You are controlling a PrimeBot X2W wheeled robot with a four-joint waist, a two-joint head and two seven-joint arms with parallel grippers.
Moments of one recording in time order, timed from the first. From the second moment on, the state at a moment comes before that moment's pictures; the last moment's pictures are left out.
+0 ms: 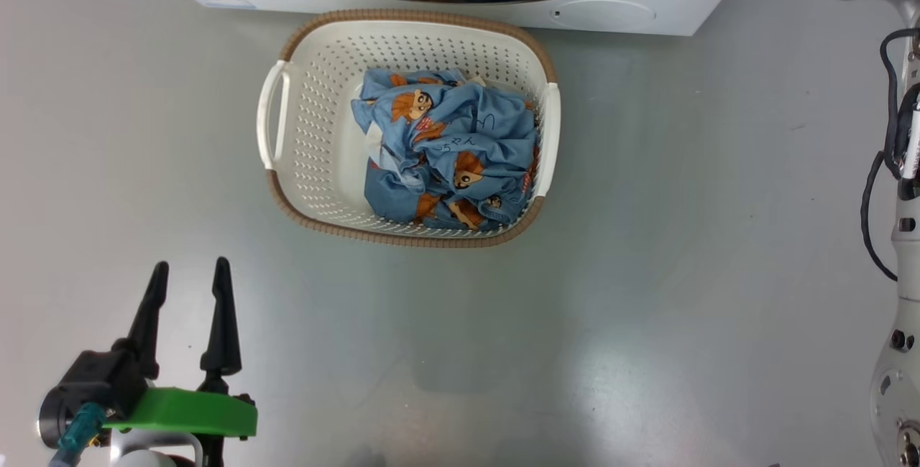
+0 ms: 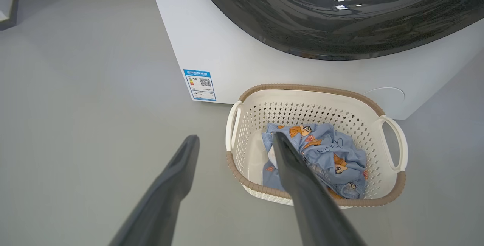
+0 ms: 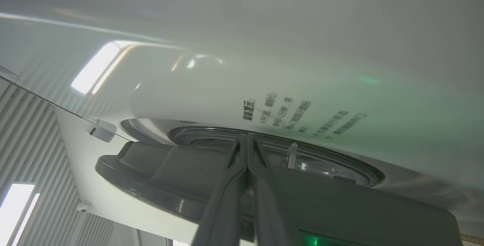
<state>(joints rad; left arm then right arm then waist) -0.17 0.03 0.02 0.21 -0.21 -0.13 -0.25 -1.08 -0.21 -0.10 0.38 1.60 0.13 0.57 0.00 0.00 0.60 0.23</state>
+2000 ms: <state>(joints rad) -0.17 0.03 0.03 0.21 -0.24 -0.13 -0.25 -0.96 -0.16 0.06 0.39 1.58 0.13 0.79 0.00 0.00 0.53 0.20</state>
